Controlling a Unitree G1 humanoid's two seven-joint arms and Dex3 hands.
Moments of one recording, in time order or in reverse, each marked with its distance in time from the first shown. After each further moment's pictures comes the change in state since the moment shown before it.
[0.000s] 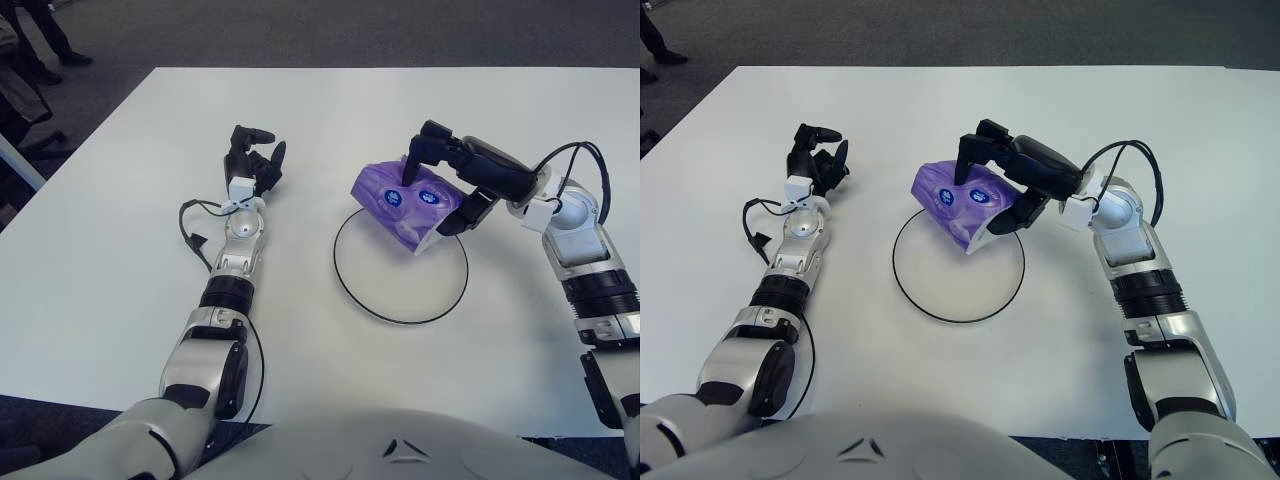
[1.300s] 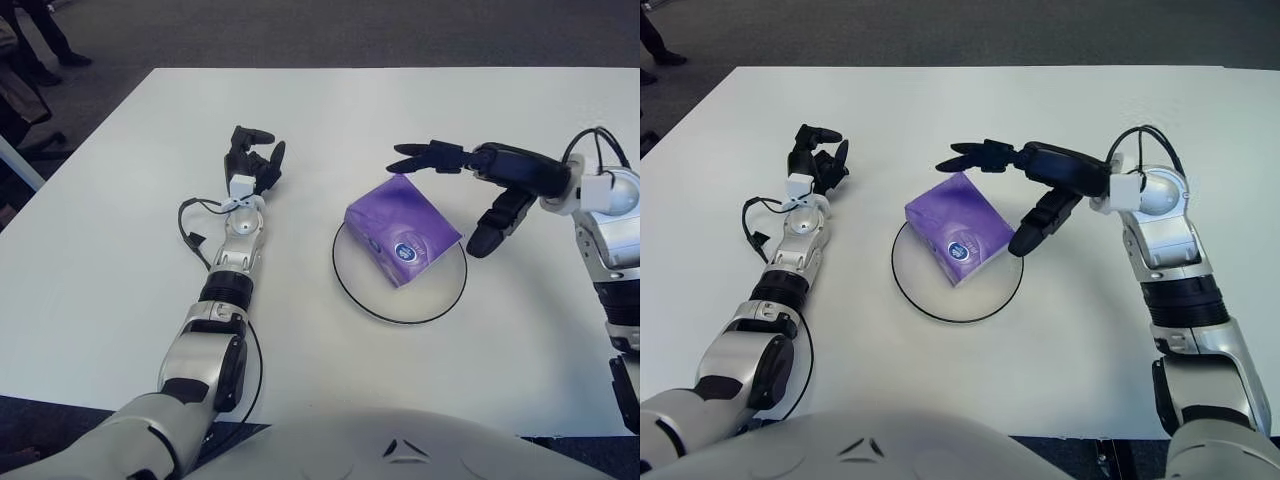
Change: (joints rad) left arm -0.024 0.010 -0.001 0.047 0.001 -0.001 0.005; right arm 0.013 -0.088 -0.104 -0.178 0.359 0.315 0.368
